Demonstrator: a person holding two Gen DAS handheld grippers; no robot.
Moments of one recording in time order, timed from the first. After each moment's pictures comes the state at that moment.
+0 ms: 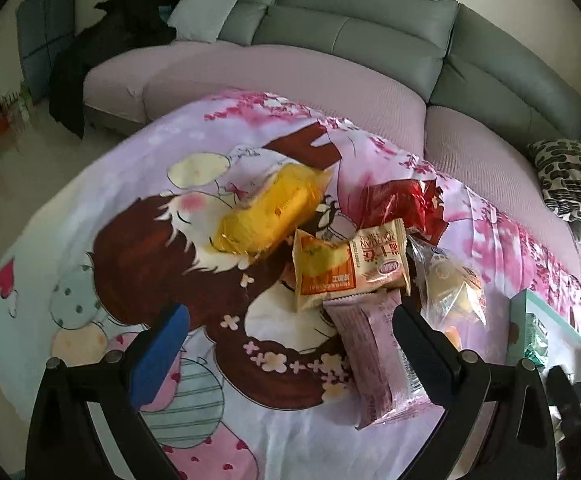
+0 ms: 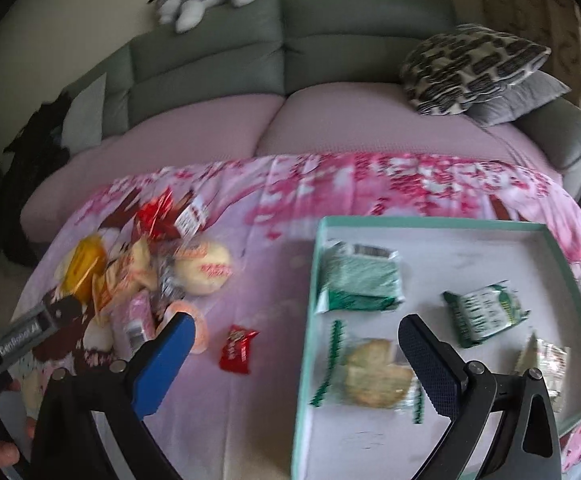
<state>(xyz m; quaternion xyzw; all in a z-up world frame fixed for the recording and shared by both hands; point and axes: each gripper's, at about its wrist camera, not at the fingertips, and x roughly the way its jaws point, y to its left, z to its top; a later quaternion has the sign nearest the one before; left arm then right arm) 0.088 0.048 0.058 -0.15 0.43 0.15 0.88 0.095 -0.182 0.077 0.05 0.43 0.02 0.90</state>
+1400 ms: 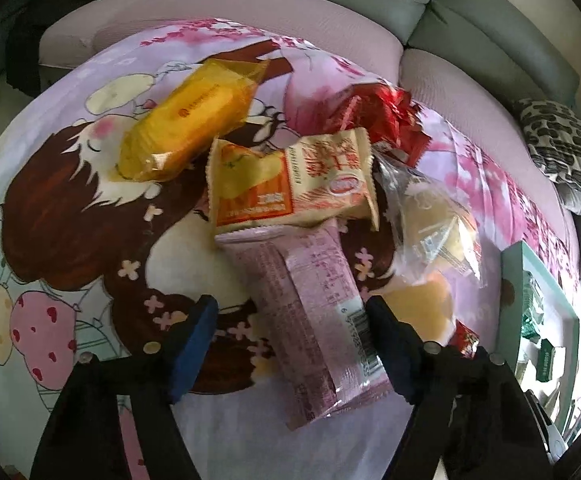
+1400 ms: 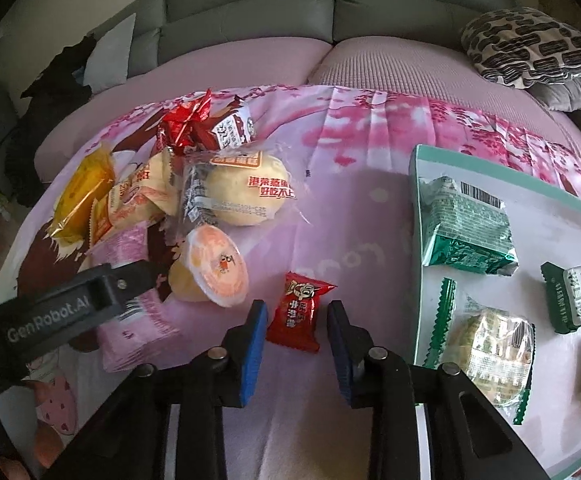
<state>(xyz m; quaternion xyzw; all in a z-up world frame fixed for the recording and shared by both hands) 0.114 0.021 0.007 -0.18 0.51 0.08 0.84 0.114 -0.141 0.021 0.01 0.49 0.07 0.87</state>
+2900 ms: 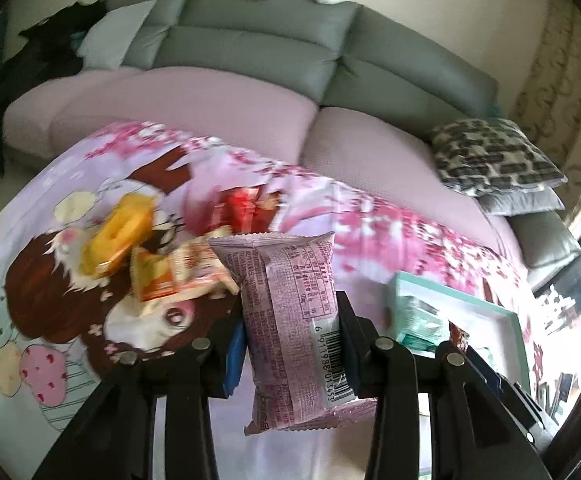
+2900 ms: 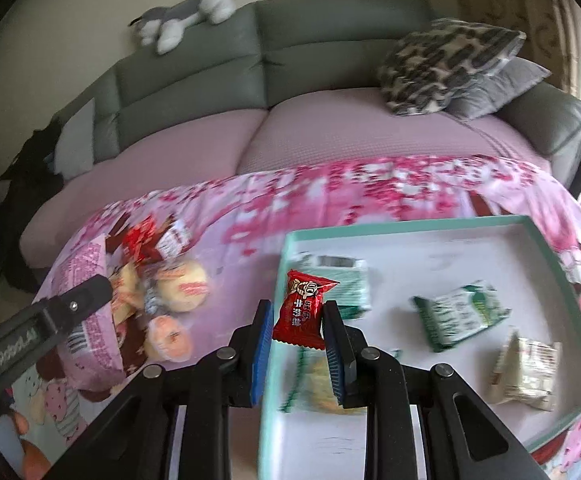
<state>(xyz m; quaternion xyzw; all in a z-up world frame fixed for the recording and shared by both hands) 0.093 -0.045 0.098 -0.14 0.39 -0.02 0.91 0.086 -0.235 0.093 0.09 0.40 -0.02 0.91</state>
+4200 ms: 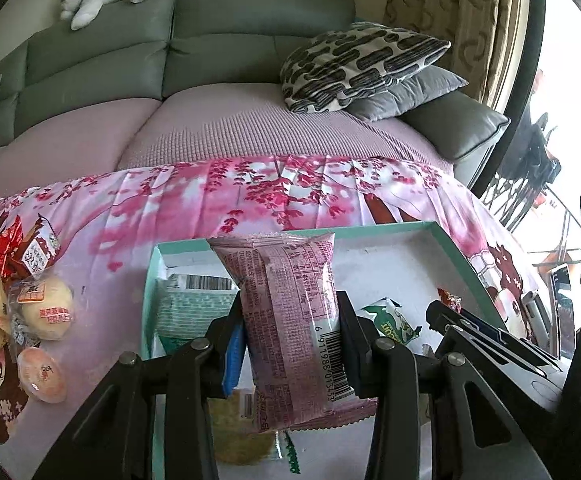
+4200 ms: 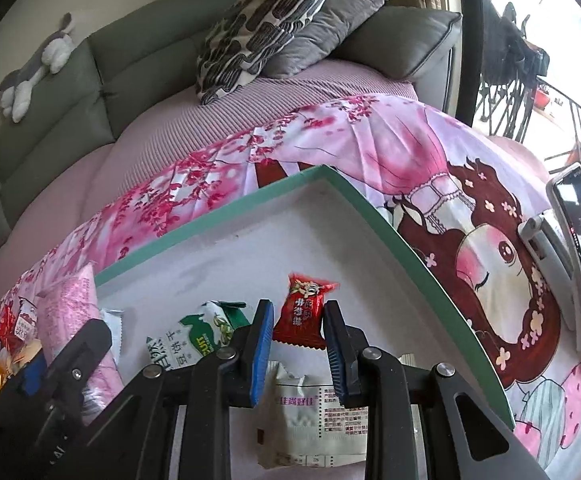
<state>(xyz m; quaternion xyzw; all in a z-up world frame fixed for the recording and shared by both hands) 0.114 -0.248 0.061 0.01 0.40 -0.19 0.90 0.081 -0.399 0.053 0.18 0.43 -0.21 0.86</state>
